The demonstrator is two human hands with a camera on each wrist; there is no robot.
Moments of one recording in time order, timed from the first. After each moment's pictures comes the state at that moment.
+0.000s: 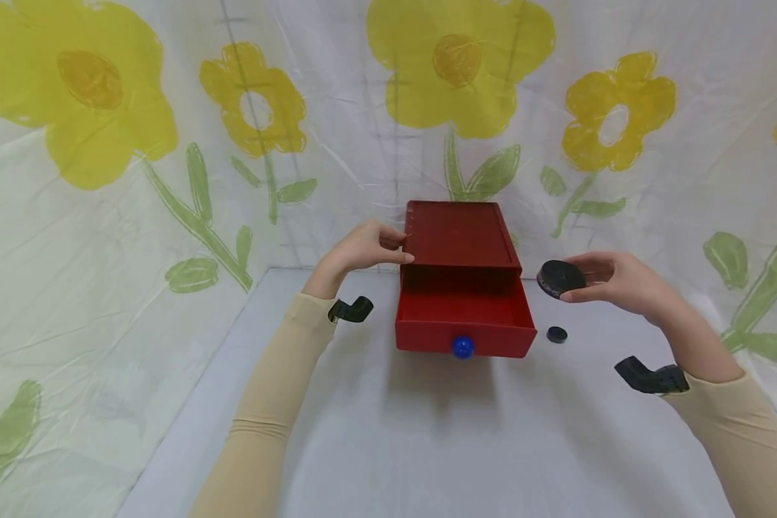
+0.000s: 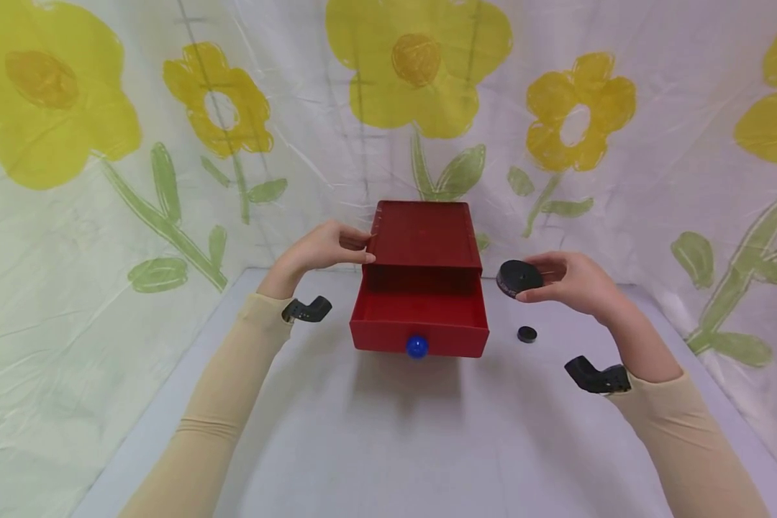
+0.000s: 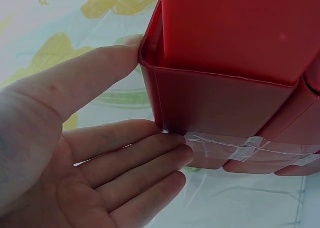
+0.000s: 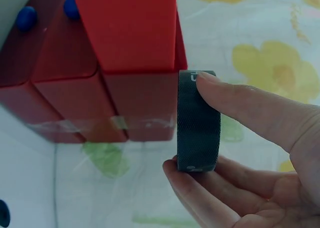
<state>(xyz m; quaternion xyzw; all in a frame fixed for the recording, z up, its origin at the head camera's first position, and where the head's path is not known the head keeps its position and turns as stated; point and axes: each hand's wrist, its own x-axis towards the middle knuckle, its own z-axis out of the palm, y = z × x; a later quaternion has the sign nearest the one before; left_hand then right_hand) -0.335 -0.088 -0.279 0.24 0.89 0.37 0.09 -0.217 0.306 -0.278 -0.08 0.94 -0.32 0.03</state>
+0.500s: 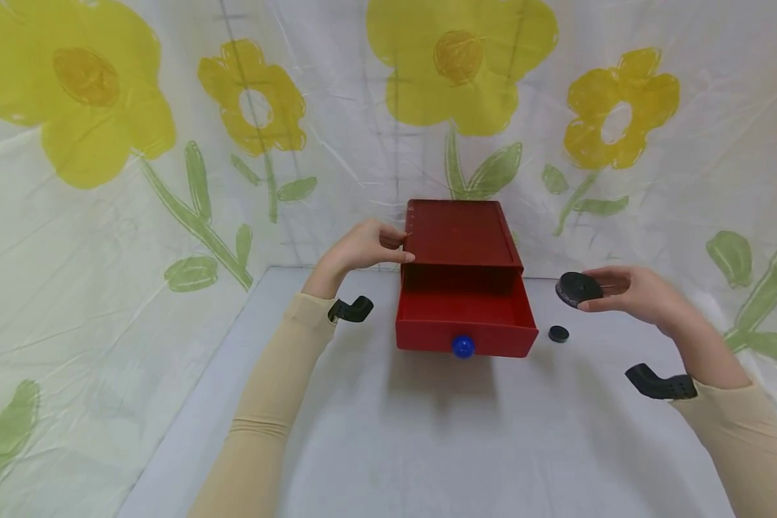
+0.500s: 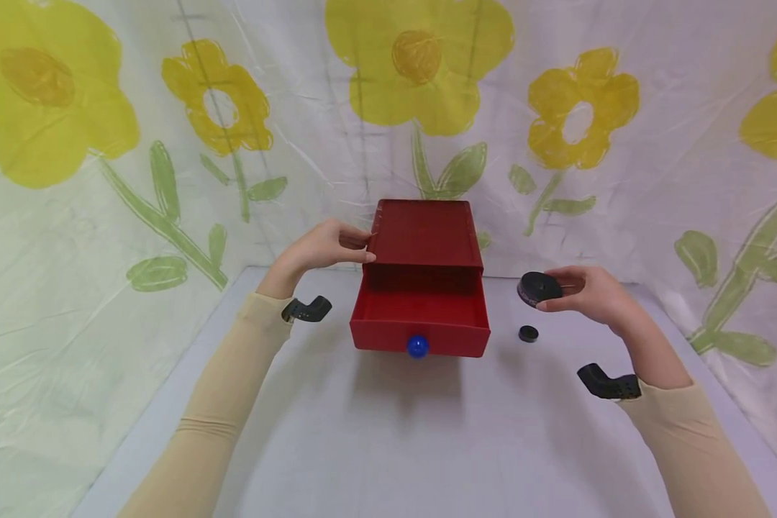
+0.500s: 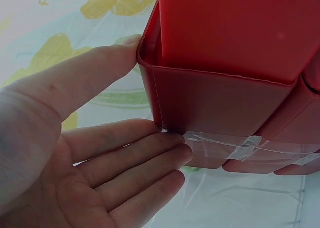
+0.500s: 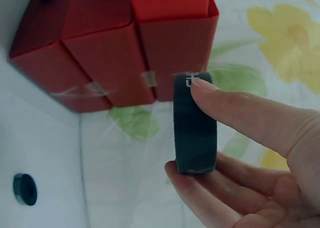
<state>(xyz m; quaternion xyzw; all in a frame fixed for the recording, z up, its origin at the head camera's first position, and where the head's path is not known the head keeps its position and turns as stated) -0.336 -0.089 -0.280 0.24 0.89 0.37 0.09 -0.225 0.339 -0.307 -0.05 0.94 -0.32 0.06</state>
